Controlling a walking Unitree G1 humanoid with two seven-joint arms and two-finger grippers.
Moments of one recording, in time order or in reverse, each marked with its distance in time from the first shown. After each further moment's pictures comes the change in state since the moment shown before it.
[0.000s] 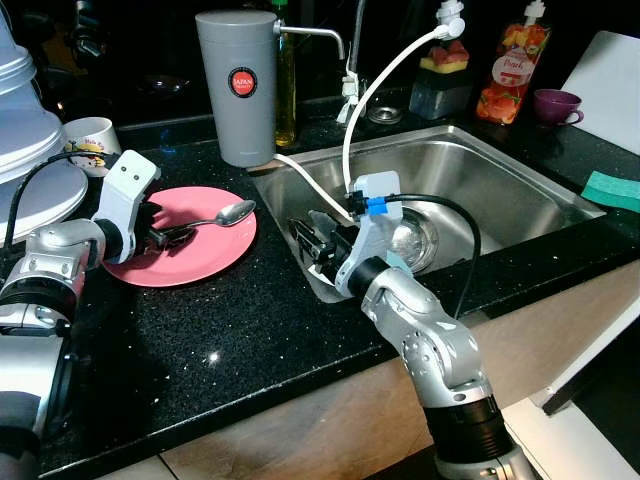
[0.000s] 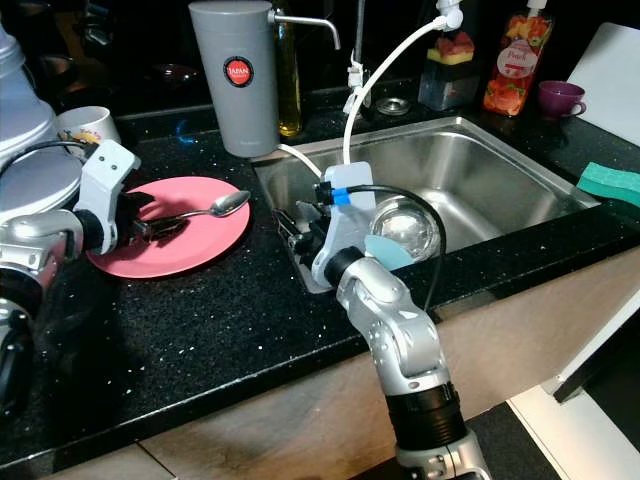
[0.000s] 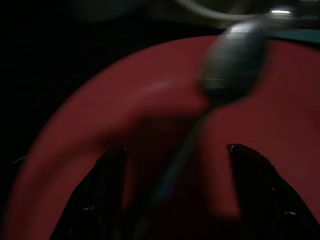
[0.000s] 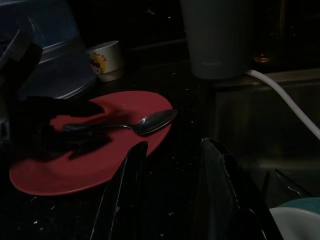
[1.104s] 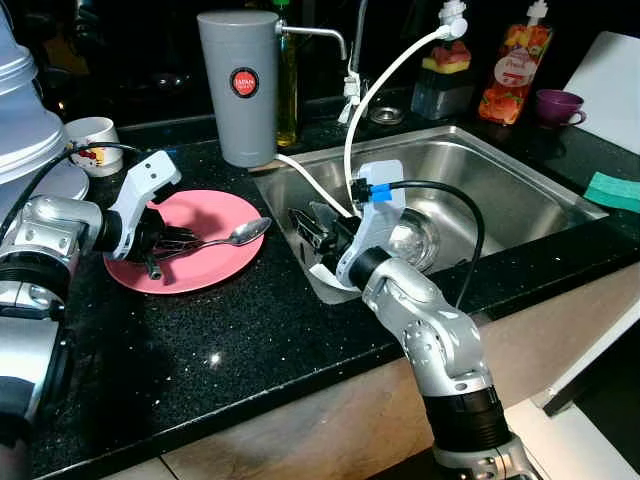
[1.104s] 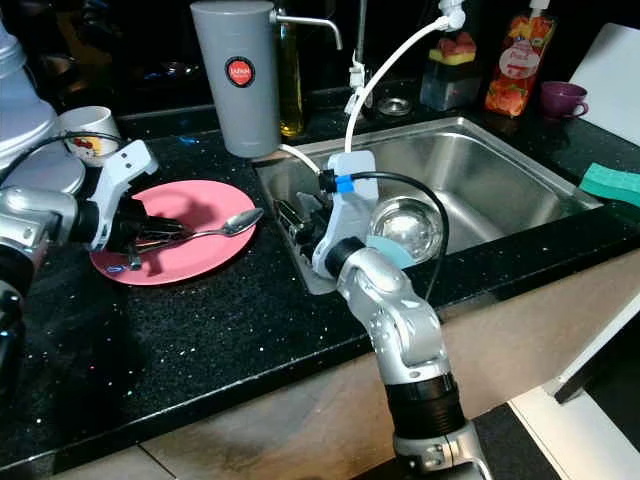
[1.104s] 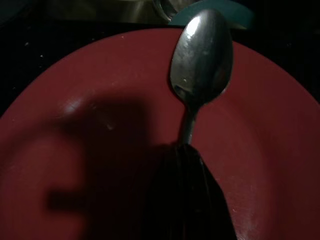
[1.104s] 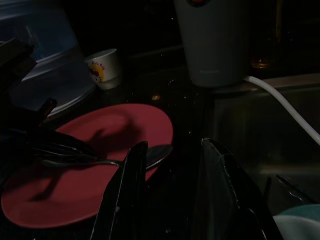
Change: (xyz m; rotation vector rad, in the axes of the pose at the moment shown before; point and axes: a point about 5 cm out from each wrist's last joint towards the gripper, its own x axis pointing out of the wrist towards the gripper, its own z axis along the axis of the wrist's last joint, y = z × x) left arm -0.009 -0.003 0.027 0.085 0.085 -0.305; right arm 0.007 -0.004 0.011 0.028 -0.020 -0.007
